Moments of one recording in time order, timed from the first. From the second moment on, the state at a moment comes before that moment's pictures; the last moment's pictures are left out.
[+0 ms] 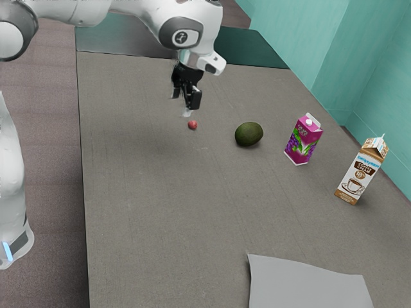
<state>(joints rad) 0.19 -0.19 0.09 -2.02 0.09 1.82 0.05</state>
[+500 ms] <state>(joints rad) 0.67 0.00 -0.32 -1.88 0.10 1.85 0.25</state>
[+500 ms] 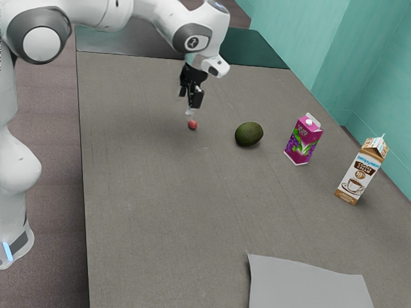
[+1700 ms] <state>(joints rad) 0.69 0.18 -0.33 -1.83 0.07 1.96 0.51</state>
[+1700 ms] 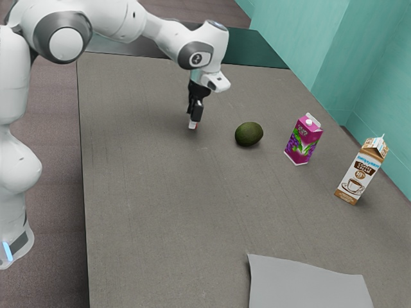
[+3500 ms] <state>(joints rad) -0.19 0.60 -0.68 -0.99 0.51 1.56 0.29</state>
